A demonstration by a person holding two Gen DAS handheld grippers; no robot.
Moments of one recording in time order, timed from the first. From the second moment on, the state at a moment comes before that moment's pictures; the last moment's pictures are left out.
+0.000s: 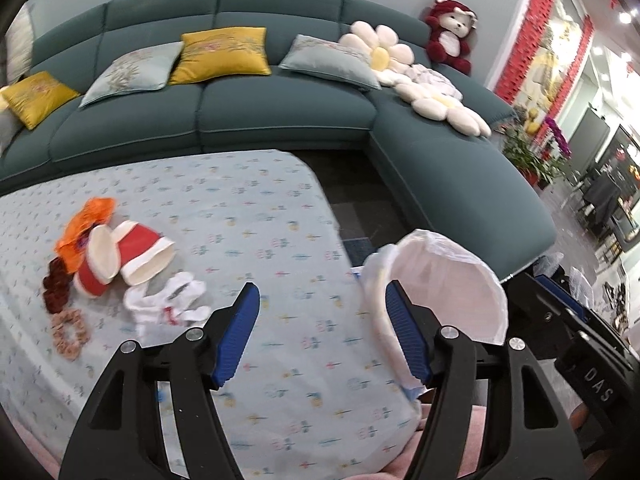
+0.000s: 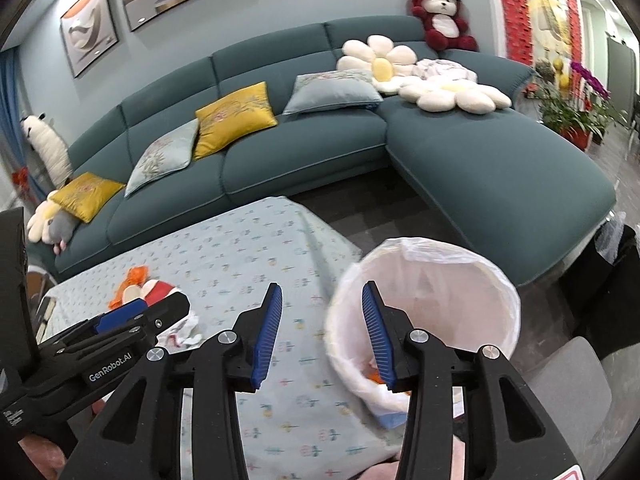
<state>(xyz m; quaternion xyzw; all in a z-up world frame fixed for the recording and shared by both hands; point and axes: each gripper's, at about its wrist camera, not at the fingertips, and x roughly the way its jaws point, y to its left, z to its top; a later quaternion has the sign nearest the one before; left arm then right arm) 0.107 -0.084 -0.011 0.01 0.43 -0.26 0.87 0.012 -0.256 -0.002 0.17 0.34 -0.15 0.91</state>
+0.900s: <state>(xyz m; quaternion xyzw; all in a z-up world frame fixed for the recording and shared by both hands) 0.113 0.077 -0.068 -0.03 0.48 -0.14 0.87 0.047 -0.129 -0.020 0.13 0.38 -0.07 0.91</state>
